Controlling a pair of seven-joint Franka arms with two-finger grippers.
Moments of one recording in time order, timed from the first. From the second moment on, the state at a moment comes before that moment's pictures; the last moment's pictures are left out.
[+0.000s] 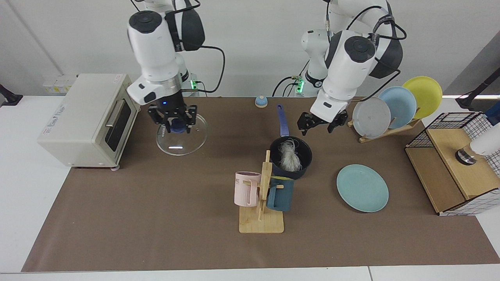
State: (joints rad) left arm -0.08 0.18 -0.25 -1.57 0.01 1.71 -0.39; right arm 0.33 0.11 -0.06 -1.63 -0.02 1.81 0.34
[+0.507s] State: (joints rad) left arm -0.06 0.11 0.01 -1.57 0.01 1.68 -0.02; right arm 0.65 0.43 -0.06 -1.22 -0.04 1.67 0.73
